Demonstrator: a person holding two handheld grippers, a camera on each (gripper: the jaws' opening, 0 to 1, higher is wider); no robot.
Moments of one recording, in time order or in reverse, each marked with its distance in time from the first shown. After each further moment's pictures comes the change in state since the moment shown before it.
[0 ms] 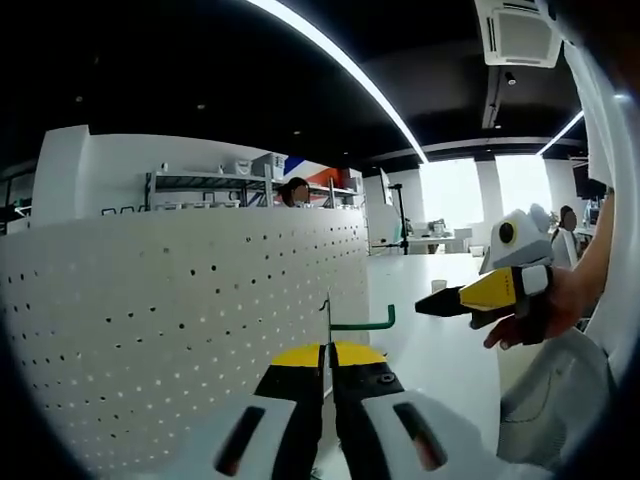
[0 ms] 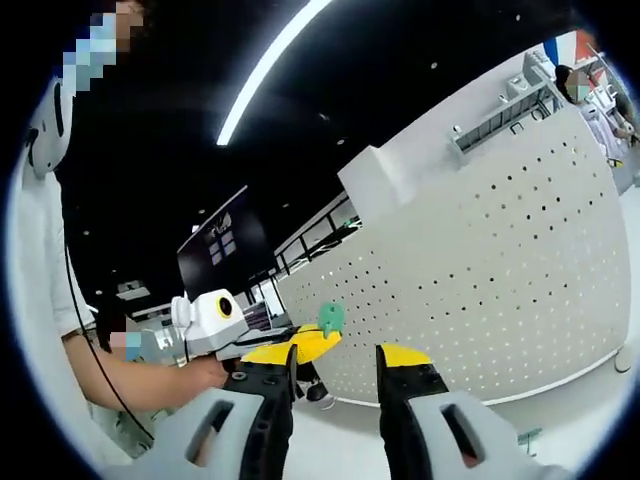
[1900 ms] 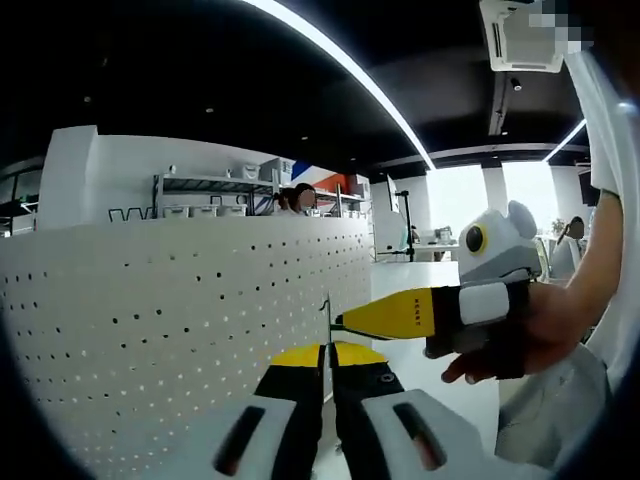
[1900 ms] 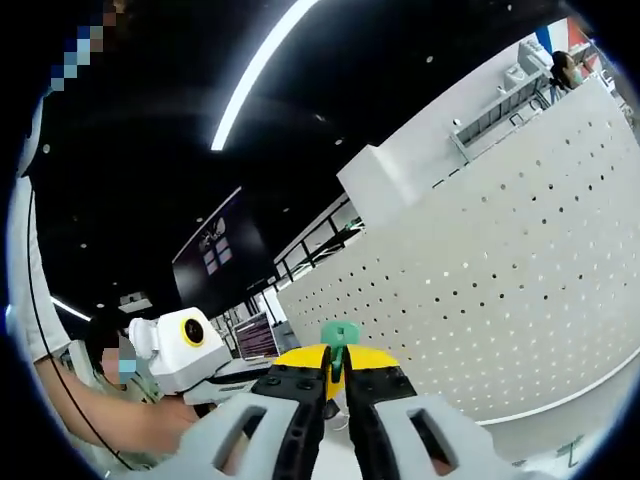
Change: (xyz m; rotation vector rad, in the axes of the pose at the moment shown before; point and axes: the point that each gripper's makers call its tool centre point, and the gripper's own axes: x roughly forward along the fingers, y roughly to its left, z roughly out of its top) left arm -0.005 -0.002 0.007 -0.022 -0.027 0.030; right arm 0.066 0.009 -0.004 0.061 -0.010 0.002
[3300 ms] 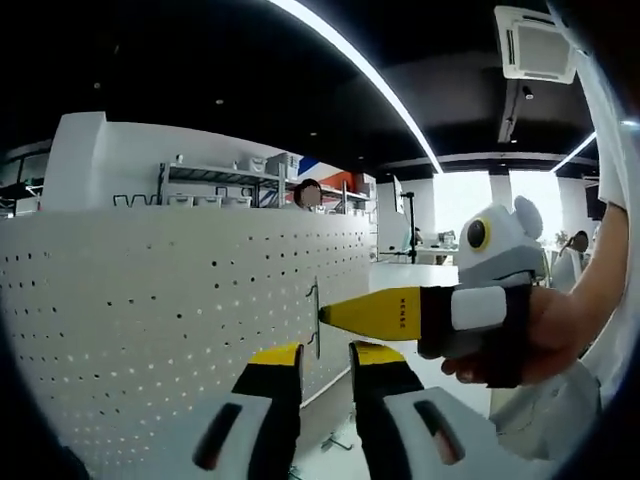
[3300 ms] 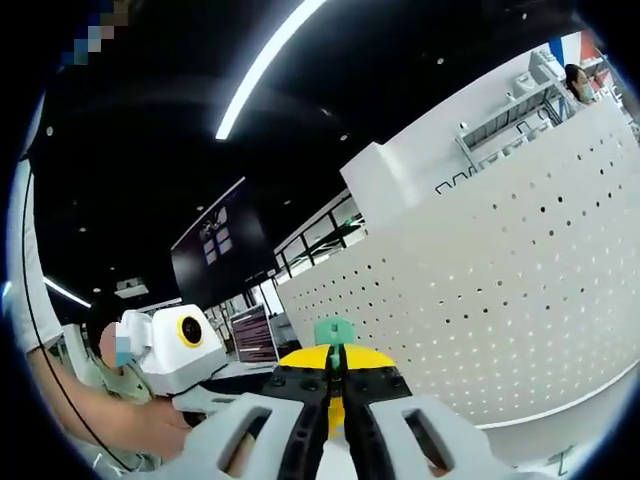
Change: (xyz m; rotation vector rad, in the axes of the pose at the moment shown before) left arm 0.002 -0.009 -0.009 -0.049 0.033 0.020; right arm 0.004 0.008 0.000 -0.062 0.023 0.001
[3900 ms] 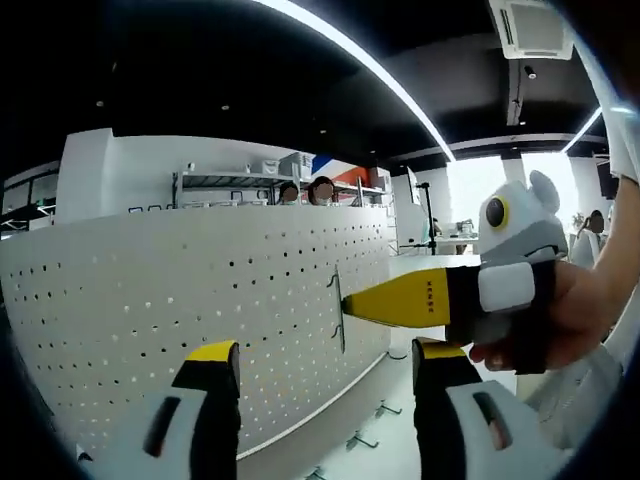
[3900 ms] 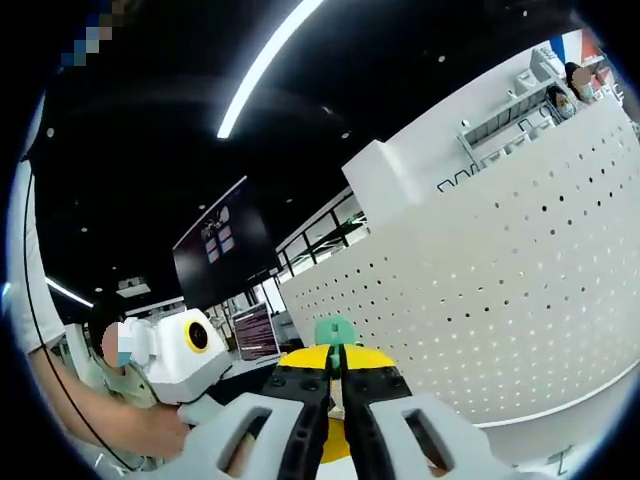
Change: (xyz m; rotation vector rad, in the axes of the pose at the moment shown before) left arm 0.000 0.015 0.000 0.054 -0.014 0.090; right arm -0.002 0.001 0.000 0.002 0.009 0.007
